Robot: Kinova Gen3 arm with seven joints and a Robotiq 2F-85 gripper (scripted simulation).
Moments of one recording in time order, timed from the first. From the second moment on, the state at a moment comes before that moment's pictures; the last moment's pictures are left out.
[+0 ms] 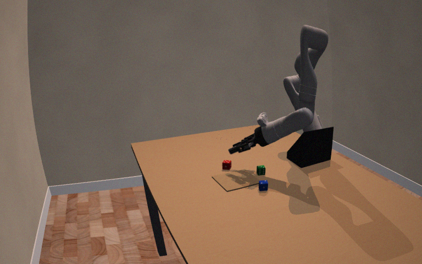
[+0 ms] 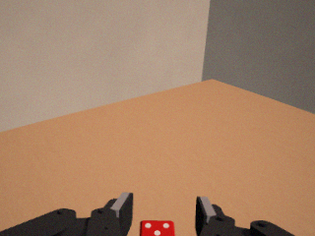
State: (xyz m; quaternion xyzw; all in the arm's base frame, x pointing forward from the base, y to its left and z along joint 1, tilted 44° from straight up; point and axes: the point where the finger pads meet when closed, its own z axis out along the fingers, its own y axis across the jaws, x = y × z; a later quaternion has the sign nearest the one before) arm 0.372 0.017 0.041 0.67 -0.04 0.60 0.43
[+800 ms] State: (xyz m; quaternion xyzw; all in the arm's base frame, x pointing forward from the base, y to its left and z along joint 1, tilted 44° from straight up) arm 0.373 0.032 0.052 0.70 -0.05 0.57 0.43
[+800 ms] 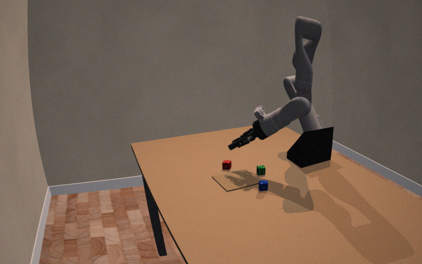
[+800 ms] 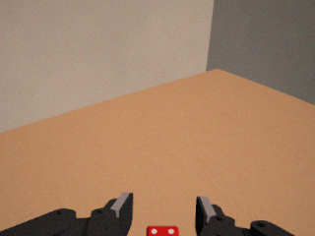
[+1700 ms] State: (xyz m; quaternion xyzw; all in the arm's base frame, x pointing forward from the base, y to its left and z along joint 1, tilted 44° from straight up) arm 0.385 0.035 0.071 0.84 -0.15 0.34 0.40
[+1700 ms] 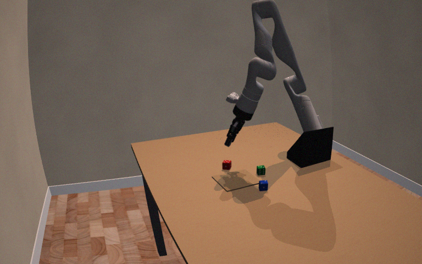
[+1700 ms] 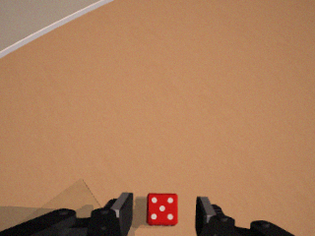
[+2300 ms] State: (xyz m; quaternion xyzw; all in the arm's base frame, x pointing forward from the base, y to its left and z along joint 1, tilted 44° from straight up) arm 0.396 0.041 0.086 0.89 -0.22 0.20 0.36
